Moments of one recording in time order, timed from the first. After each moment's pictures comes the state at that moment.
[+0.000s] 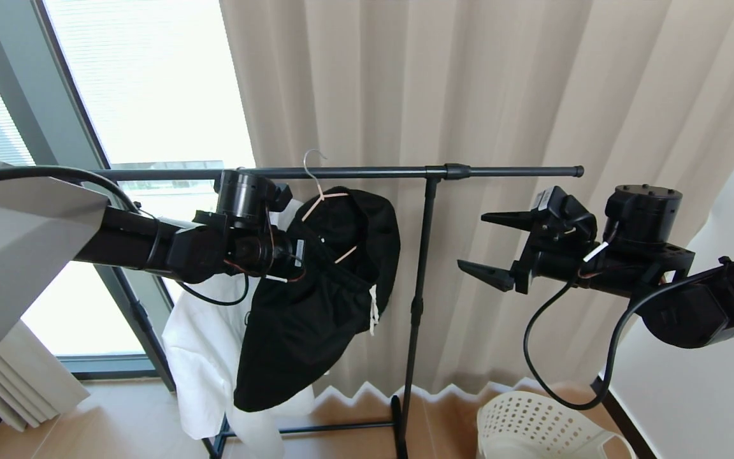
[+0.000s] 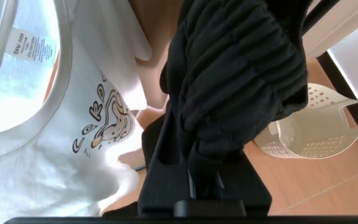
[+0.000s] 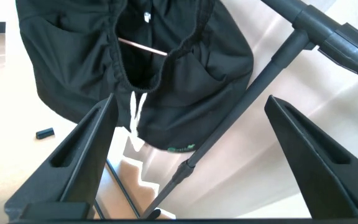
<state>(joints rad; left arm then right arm) -0.33 2.13 -1.40 -0.16 -0.01 -0.04 0.20 1.96 -0.91 -0.86 0.69 -0.42</state>
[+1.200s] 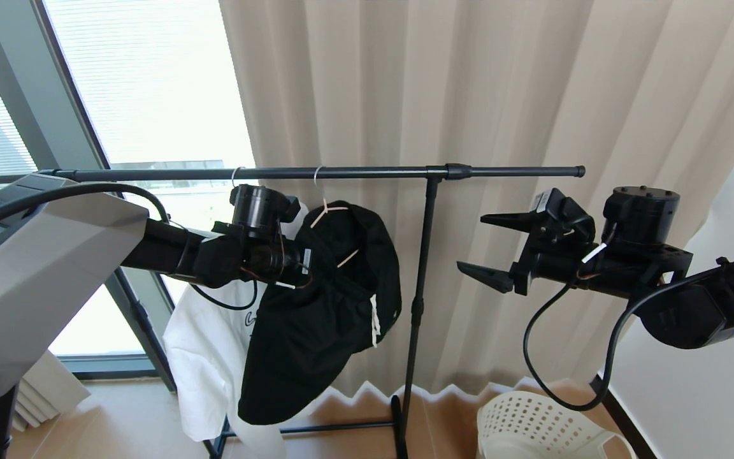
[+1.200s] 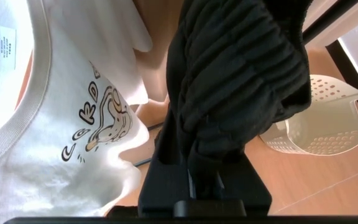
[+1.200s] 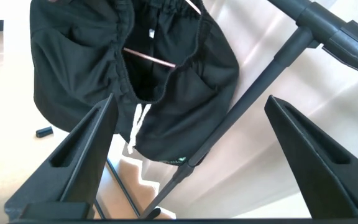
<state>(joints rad) -0.33 2.22 -1.46 -0.16 -0.01 -0.04 0.20 1.96 -0.91 -0.86 0.69 -0.43</state>
